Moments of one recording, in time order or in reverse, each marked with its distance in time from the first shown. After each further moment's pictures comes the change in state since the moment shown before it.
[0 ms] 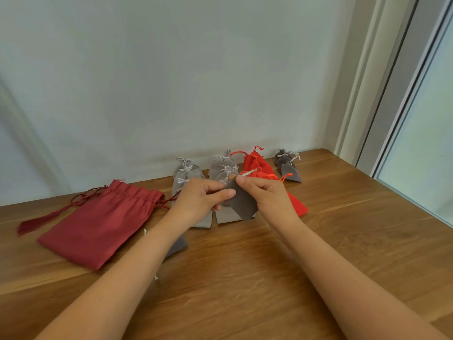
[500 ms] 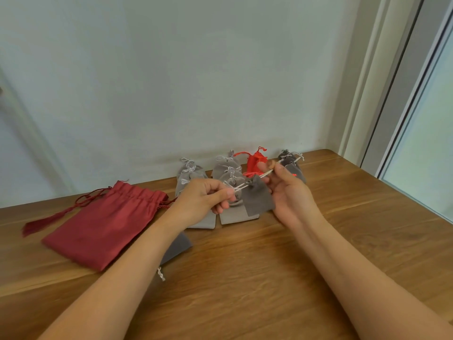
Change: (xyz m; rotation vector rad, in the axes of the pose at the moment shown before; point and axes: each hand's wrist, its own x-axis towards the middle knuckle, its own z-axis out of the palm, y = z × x) left_hand 0.001 -0.003 -0.009 -0.077 -0.070 -0.043; right_hand 0.017 -0.001 -0.021 0.611 0.120 0.190
